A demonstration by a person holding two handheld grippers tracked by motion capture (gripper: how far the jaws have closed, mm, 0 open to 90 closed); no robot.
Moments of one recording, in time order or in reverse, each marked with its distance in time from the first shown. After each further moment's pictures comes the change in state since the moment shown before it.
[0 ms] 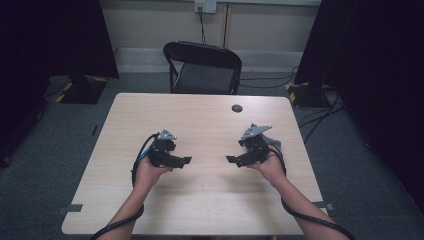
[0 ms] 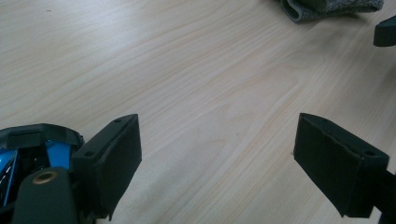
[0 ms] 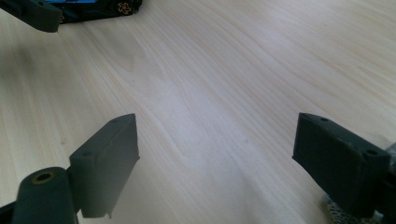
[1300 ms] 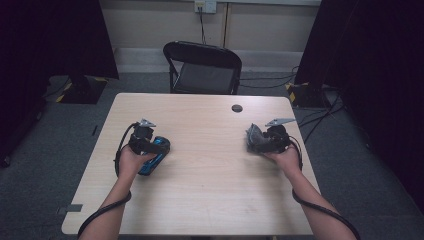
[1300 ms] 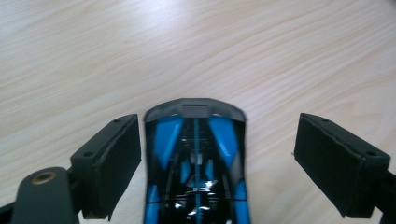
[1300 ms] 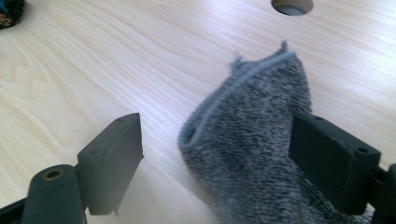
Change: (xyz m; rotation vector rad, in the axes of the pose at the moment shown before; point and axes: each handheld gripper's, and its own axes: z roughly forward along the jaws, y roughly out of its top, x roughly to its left) left arm 0.068 0.001 -0.020 0.033 0.185 -0.067; right arm -0.070 -0.025 -0.026 -0.004 -0.192 0.179
